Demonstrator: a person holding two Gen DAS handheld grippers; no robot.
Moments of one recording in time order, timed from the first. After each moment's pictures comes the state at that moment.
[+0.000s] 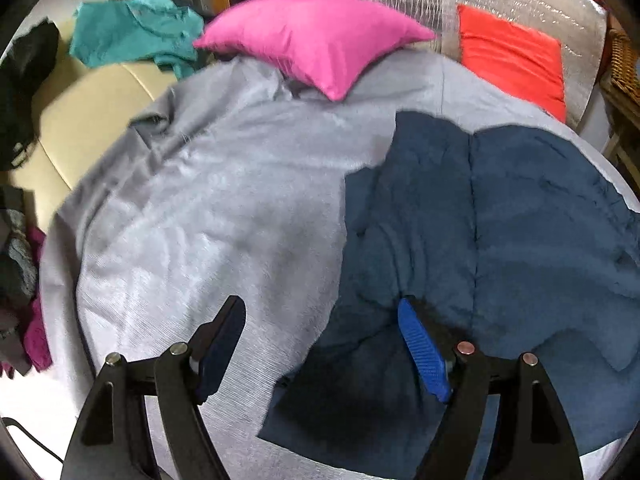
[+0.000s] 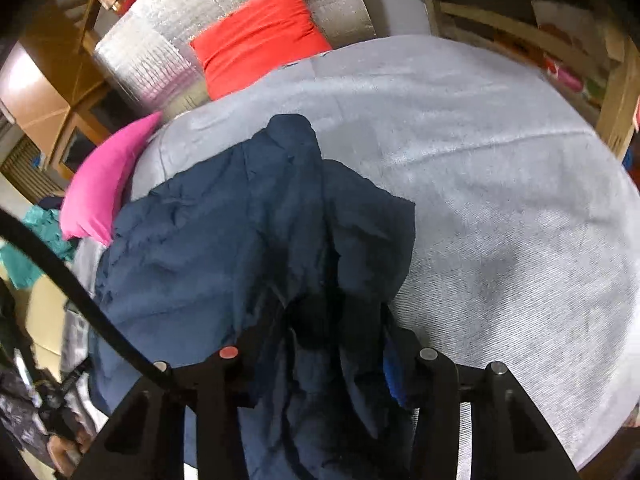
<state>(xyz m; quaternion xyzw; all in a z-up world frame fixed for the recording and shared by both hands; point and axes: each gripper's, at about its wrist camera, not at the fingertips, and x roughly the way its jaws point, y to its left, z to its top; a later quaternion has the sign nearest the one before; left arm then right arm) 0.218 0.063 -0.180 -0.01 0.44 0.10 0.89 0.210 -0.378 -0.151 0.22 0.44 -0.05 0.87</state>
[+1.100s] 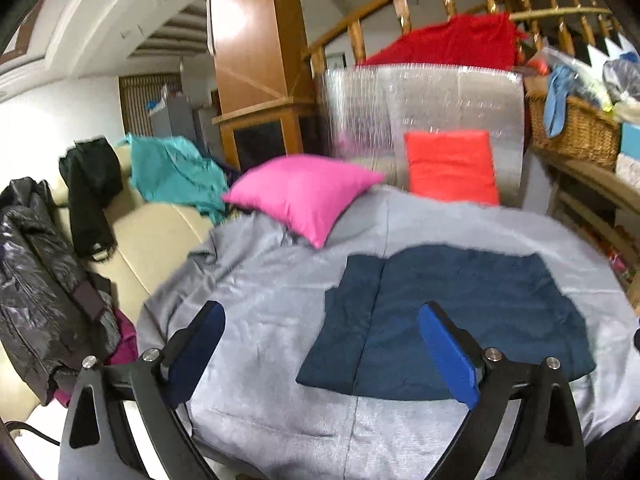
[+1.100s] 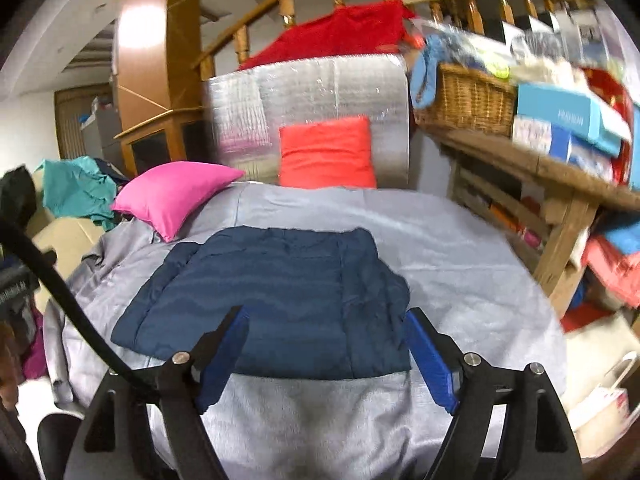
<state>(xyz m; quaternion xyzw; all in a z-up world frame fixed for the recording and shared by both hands) 0.020 0.014 -0.011 0.05 0.23 0.07 0.97 0.008 -0.238 -0.025 0.03 0.23 -0.07 0.97</state>
